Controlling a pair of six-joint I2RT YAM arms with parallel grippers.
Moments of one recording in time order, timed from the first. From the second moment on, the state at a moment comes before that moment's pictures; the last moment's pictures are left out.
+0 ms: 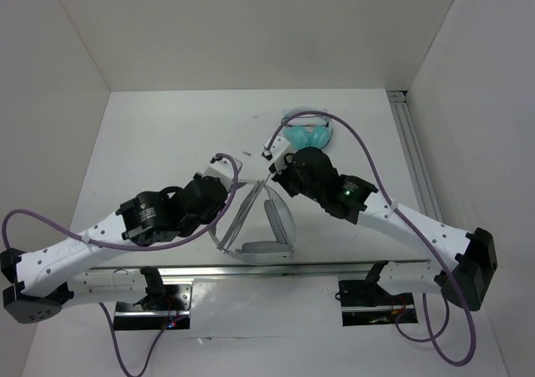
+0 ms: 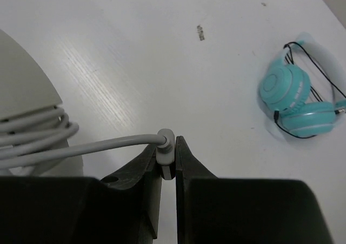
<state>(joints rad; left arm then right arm) -1.08 1.02 1.17 -0.94 -0.59 -0.30 0.89 1.18 1.02 -0.31 0.21 -0.19</state>
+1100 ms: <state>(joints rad) -0.85 1.16 1.22 -1.08 -0.43 -0.26 0.58 1.29 1.06 -0.31 0.17 -0.04</state>
